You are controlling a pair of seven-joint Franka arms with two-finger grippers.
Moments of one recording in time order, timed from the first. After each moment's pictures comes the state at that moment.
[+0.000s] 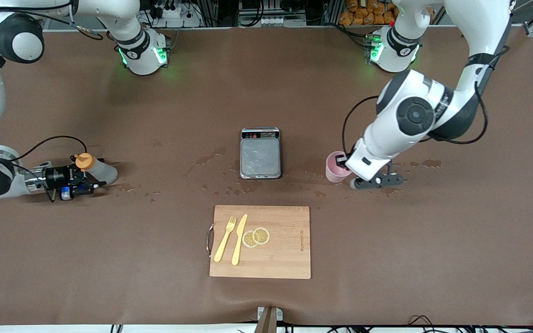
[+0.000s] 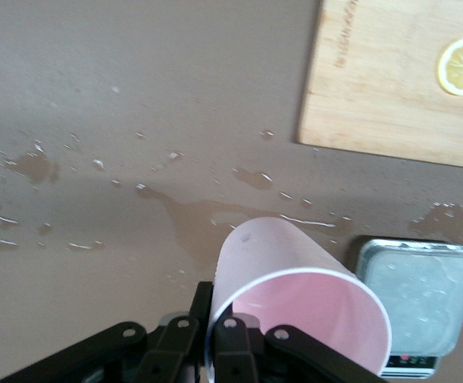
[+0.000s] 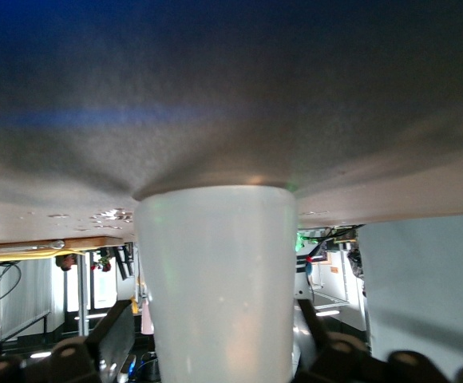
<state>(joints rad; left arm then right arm) 0.01 0.36 -0.55 -1.74 0.07 2.03 -0.65 -0.57 0.99 0.06 -1.46 0.77 1.35 0.57</state>
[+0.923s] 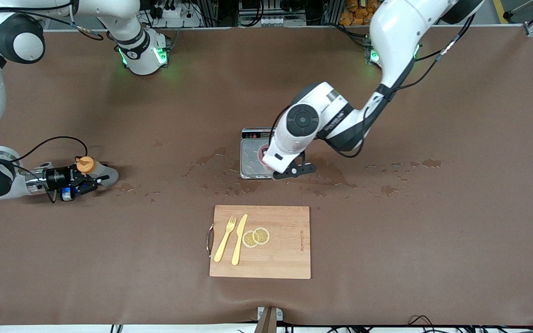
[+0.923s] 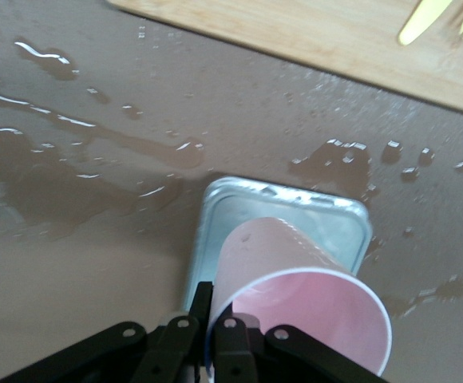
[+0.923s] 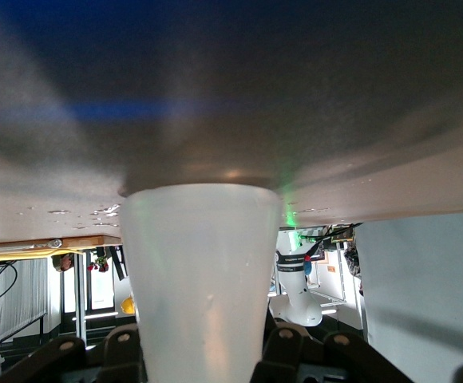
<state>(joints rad) -0.45 0.67 -0.39 -1.48 0.07 2.10 -1.03 -0.56 0.99 0.06 -1.45 0.77 1.35 0.58</state>
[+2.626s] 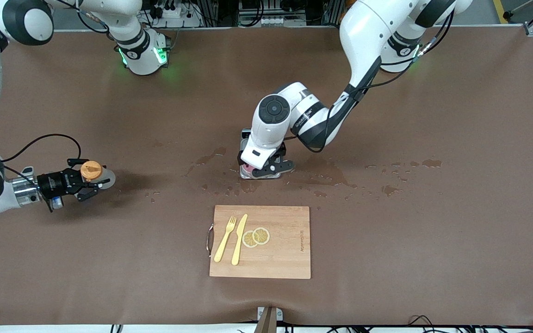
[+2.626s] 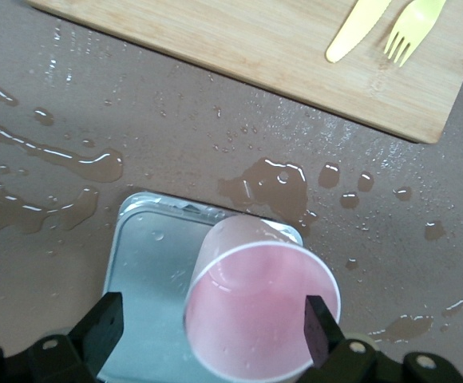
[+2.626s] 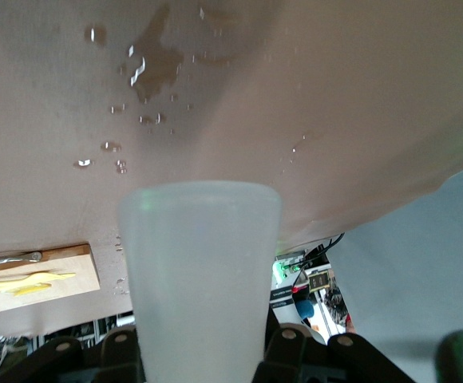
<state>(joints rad) -0.62 0.72 -0.26 -1.43 0.07 2.22 -1.12 -0.37 0.78 0.06 -1.41 0.68 1.34 0.96</state>
